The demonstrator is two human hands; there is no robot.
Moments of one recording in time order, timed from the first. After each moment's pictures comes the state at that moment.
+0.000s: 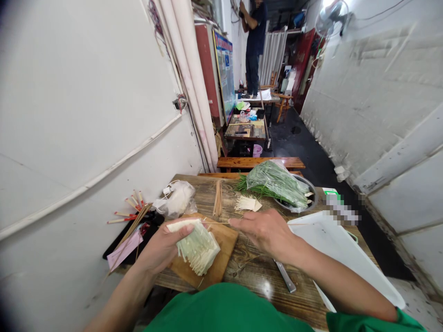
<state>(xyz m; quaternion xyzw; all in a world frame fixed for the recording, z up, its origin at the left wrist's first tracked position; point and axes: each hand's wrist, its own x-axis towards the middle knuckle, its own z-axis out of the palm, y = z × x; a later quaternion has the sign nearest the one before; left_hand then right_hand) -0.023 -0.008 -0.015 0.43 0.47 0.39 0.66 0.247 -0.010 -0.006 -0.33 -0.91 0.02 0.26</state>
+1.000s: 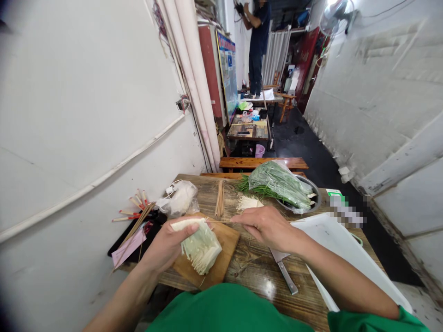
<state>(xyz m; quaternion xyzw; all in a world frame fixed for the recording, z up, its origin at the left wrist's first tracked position) -0.013 -0.012 -0.006 0.50 0.46 0.41 0.61 0.247 0.002 0.002 -0.30 -0.90 0.19 0.25</state>
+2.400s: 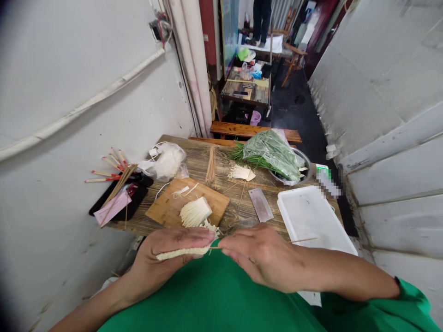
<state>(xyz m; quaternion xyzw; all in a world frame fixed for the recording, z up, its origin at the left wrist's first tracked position) -0.002 -0.060 -0.008 0.61 0.38 0.36 0.60 0.224 -0.060 0.006 -0.28 -0.87 0.32 0.24</state>
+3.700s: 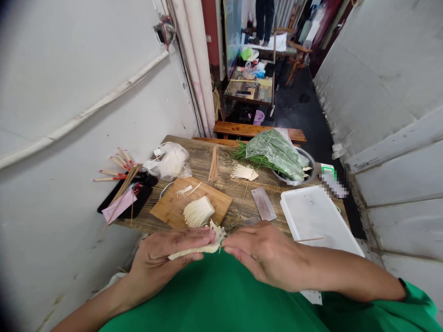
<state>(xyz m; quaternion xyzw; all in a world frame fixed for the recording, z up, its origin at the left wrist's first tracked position) -0.002 -0.064 -0.009 0.71 0.31 0.40 0.49 0.228 -0.058 0.009 -0.28 -0.87 0.33 0.23</state>
